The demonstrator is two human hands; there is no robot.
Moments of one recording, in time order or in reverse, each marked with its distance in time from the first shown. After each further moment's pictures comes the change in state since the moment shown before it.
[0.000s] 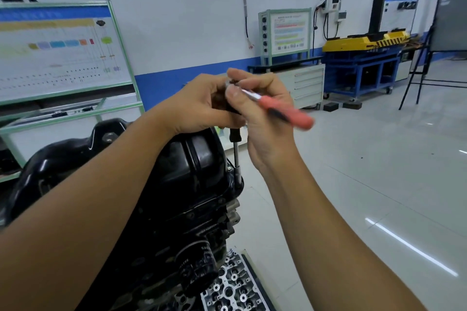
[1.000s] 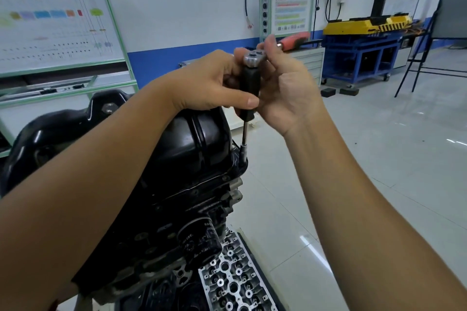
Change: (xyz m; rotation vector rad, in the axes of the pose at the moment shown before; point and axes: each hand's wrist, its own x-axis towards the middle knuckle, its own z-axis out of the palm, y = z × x) left_hand -0.003 0.003 0.001 0.109 -0.141 0.017; right_hand 0.012 -0.022 -0.002 0.190 0.076 0.415
